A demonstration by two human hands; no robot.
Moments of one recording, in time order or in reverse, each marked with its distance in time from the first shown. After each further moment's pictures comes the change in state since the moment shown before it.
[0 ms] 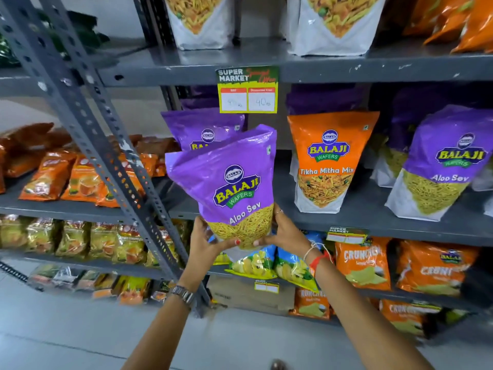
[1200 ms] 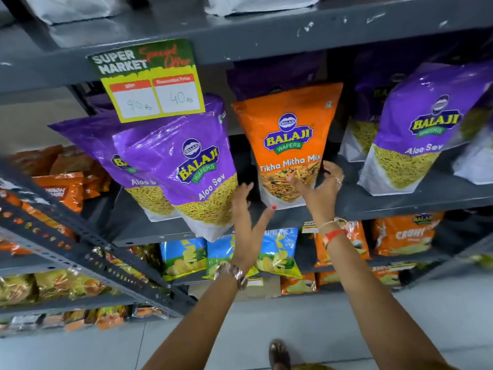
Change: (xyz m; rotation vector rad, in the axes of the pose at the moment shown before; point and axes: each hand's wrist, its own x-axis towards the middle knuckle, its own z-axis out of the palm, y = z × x) left_hand 0.061 -0.023 0.171 0.027 -0.172 0.147; right_hand 0.033 0.058 -0.129 0.043 1.016 0.098
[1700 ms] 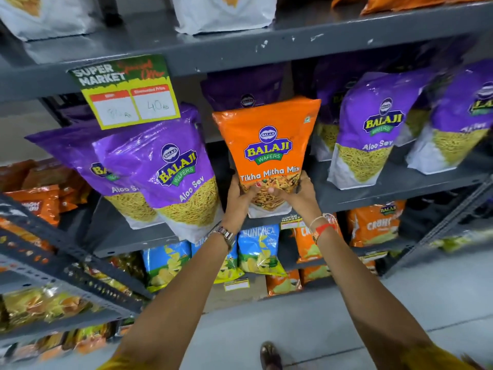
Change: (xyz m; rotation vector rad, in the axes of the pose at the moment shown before) left_hand 0.044 0.023 0.019 -0.143 -0.227 -0.193; right_hand -0.007 -0.001 -0.032 0.040 -0.266 0.180
